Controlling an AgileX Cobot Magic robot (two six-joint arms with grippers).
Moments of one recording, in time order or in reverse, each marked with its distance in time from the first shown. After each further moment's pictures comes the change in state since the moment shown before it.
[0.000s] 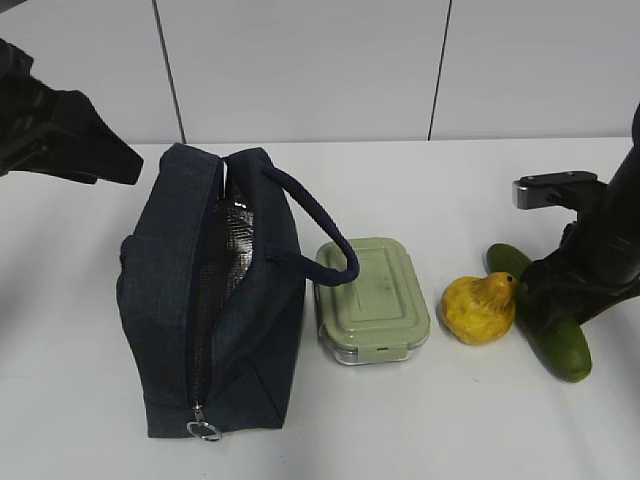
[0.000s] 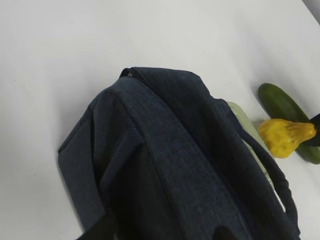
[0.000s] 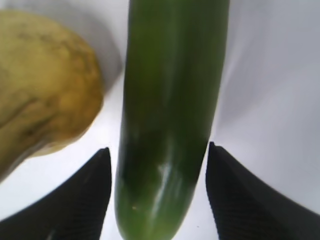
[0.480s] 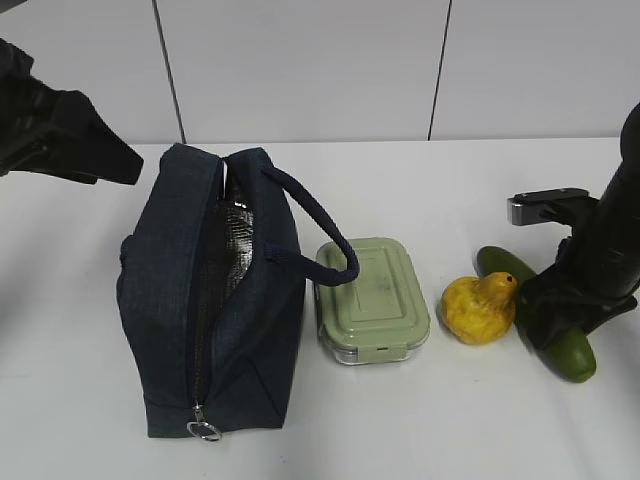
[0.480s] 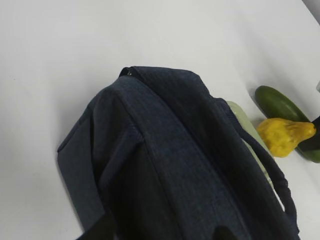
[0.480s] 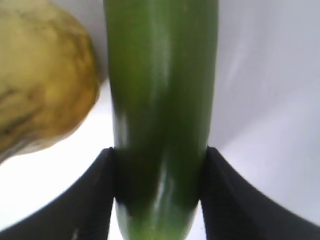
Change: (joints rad) left arm 0.000 0.000 0.000 0.000 0.002 0.000; right arm 0.000 0.043 -0.004 -0.009 0.025 -0.010
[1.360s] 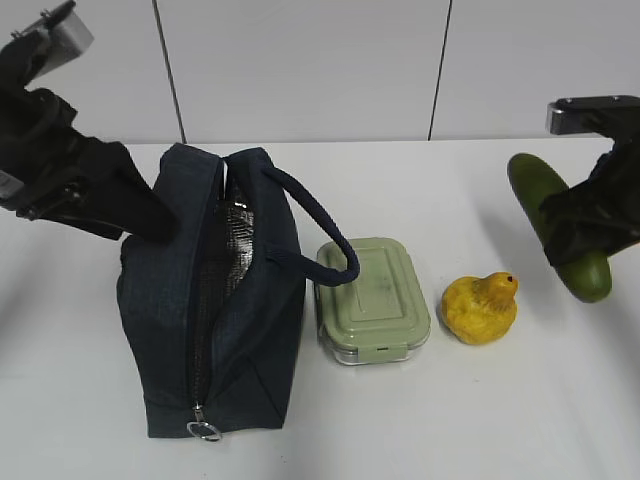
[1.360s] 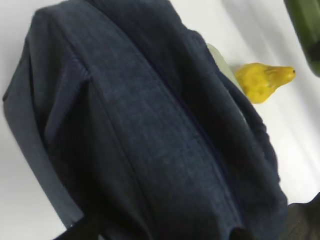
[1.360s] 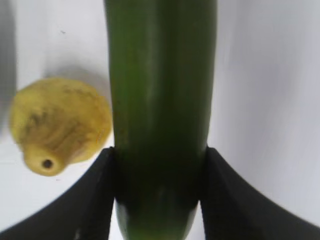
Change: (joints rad) left arm -0.046 0.084 -0.005 -0.005 0.129 -0.004; right arm 0.000 -0.220 -0.041 -0.029 -0.008 0.145
